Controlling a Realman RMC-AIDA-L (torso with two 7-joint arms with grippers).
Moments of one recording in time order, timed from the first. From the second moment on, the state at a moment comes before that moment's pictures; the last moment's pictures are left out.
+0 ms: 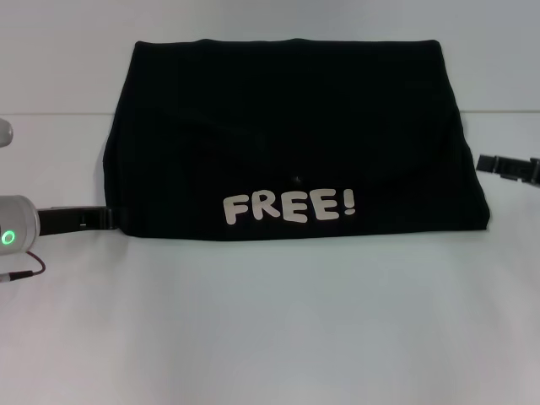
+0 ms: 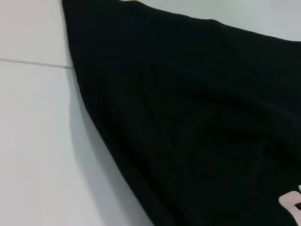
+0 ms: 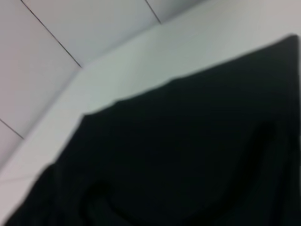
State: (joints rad) left arm -0.61 -2.10 0.58 0.70 2.38 1.01 -2.06; right arm 0.63 1.91 -0.49 -0.45 -2.09 -1.16 1.94
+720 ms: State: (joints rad) left arm -0.63 -2.10 0.58 0.70 2.38 1.04 -2.05; right arm 0.68 1.96 -0.61 -0.44 -2.24 -0.96 2.02
